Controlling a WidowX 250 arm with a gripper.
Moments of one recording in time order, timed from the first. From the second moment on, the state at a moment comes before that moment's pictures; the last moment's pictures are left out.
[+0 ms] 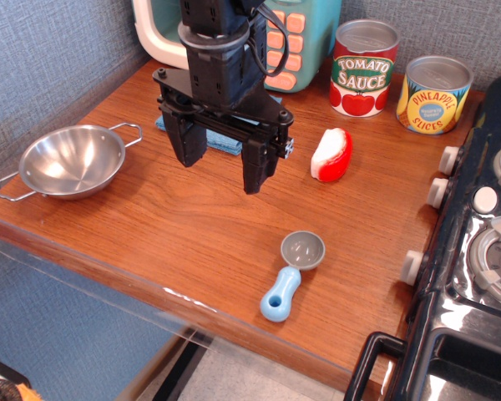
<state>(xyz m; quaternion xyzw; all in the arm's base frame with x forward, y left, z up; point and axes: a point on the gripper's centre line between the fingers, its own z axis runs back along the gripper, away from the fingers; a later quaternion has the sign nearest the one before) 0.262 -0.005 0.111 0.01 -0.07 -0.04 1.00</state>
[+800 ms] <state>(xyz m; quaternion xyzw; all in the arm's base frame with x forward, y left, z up) 0.262 0.041 0.096 0.01 -0.06 0.01 1.00</state>
